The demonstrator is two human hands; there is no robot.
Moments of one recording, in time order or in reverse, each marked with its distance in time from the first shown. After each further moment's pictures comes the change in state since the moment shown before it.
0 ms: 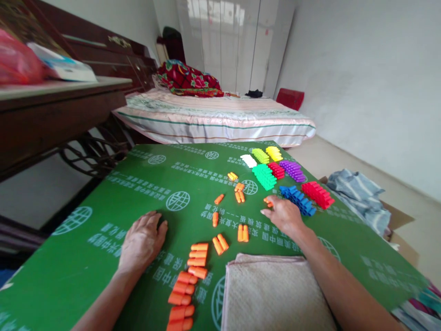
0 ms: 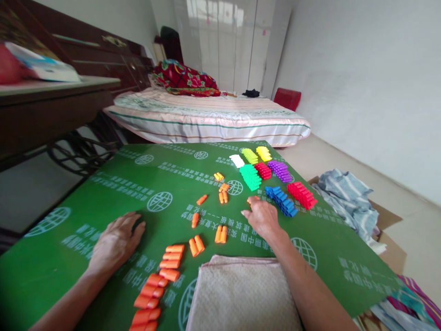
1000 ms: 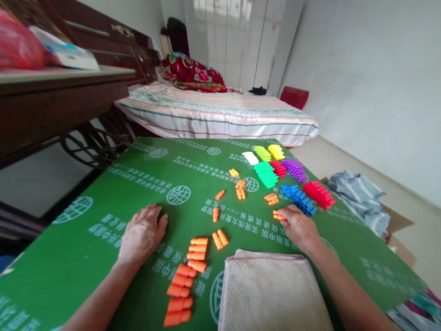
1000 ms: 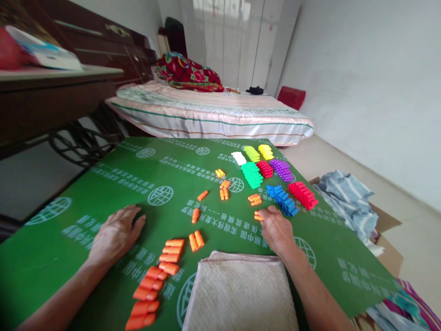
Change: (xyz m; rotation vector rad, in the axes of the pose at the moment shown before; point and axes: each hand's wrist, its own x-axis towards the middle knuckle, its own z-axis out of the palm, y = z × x) left_hand -0.001 -0.001 0.004 -0.007 0.016 0.011; right_hand -0.033 0.037 0.017 -0.045 0.040 -0.049
